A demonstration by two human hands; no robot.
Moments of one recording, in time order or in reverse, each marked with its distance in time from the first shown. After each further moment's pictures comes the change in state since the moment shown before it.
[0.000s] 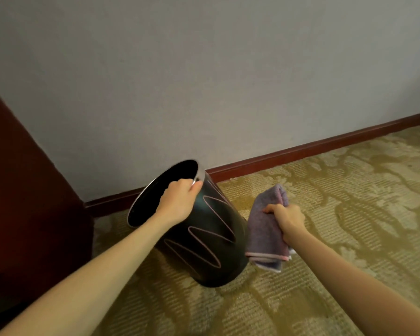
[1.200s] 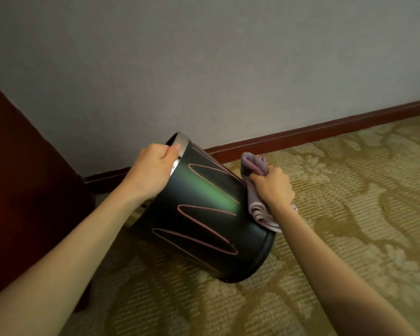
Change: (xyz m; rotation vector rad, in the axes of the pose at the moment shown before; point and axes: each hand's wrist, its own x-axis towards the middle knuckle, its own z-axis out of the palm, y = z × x) left_hand 0.039 -0.082 -0.032 -0.111 0.107 0.008; right_hand 0.034 -0.019 0.129 -0.441 0.012 -0.329
